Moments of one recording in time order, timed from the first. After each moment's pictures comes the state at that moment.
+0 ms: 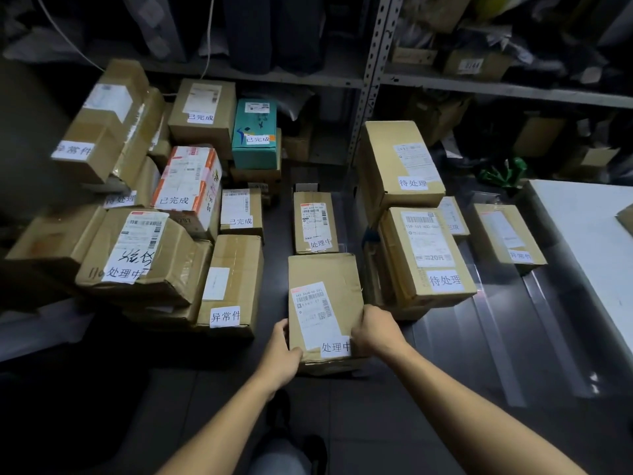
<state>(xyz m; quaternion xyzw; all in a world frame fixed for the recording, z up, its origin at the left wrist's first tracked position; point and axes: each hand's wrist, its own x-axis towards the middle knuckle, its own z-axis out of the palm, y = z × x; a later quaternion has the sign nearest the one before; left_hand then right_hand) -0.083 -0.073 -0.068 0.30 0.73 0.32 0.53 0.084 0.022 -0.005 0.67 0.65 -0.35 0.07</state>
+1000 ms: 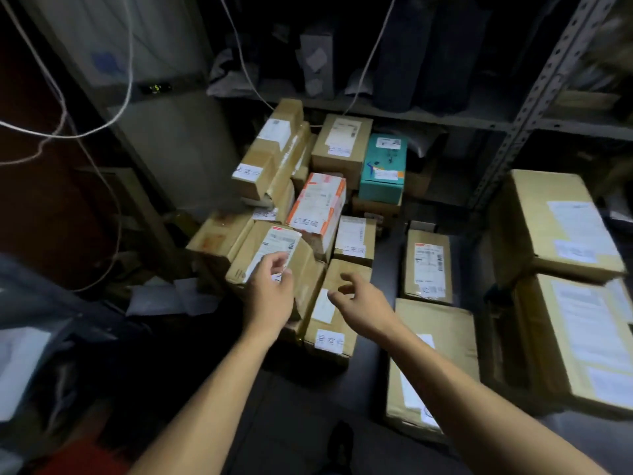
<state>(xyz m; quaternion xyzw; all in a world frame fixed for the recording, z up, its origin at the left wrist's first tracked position) -0.259 -0.067 0.075 0.28 0.80 0.51 0.14 -0.120 0.028 0.059 0.44 0.76 -0.47 -0.08</state>
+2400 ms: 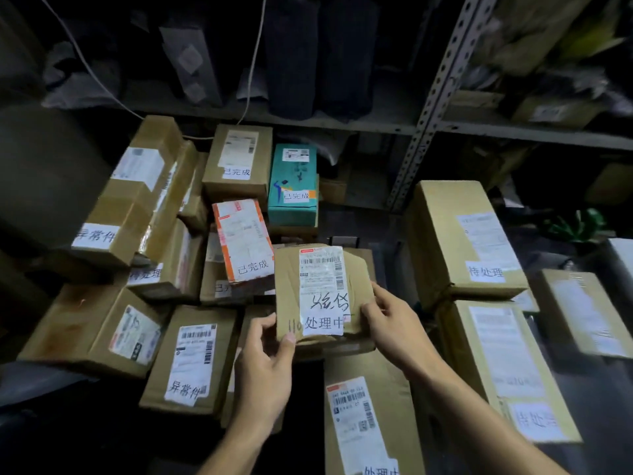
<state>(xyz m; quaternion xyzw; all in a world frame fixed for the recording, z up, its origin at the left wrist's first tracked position) -0.185 0.027 0.055 0.29 0.74 0.52 0.32 -0.025 0.143 0.089 0.55 0.65 -0.49 -0.17</state>
